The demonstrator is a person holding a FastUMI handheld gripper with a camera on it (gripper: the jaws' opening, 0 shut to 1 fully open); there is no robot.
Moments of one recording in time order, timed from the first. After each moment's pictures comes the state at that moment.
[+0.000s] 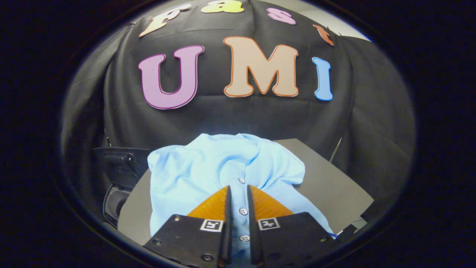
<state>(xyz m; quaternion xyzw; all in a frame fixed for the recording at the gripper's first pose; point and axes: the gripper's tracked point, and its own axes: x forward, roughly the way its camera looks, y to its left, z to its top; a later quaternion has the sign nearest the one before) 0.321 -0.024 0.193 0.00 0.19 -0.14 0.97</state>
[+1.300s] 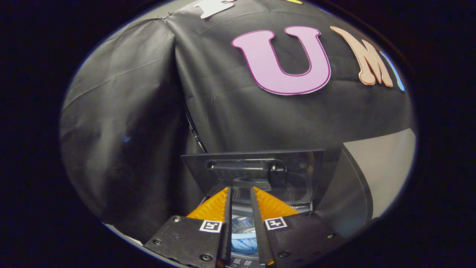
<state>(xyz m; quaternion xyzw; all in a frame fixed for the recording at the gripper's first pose) 0.413 0.328 0.174 0.07 0.19 0.14 0.97</state>
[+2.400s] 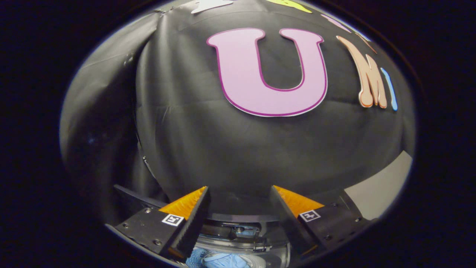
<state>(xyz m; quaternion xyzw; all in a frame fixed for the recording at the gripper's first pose) 0.542 0.290 0.170 0.02 0.14 0.02 0.99</state>
